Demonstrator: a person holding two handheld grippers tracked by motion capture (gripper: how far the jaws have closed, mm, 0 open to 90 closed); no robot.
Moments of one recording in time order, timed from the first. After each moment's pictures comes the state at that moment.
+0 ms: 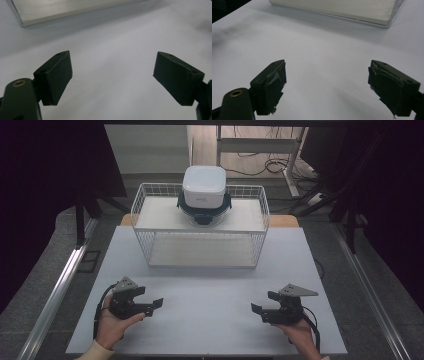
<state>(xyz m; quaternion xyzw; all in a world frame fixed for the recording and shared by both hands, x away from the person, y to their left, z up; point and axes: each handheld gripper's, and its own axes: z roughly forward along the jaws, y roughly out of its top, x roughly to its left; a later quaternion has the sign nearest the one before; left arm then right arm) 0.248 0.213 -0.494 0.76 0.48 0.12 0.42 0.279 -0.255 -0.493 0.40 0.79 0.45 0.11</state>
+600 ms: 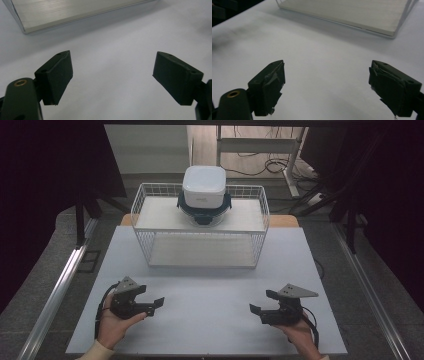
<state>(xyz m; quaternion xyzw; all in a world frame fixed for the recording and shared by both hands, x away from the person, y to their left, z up) 0.247 0.210 -0.493 0.76 0.48 0.14 0.42 0.276 -0.252 -0.487 0.37 0.79 0.47 0.11</state>
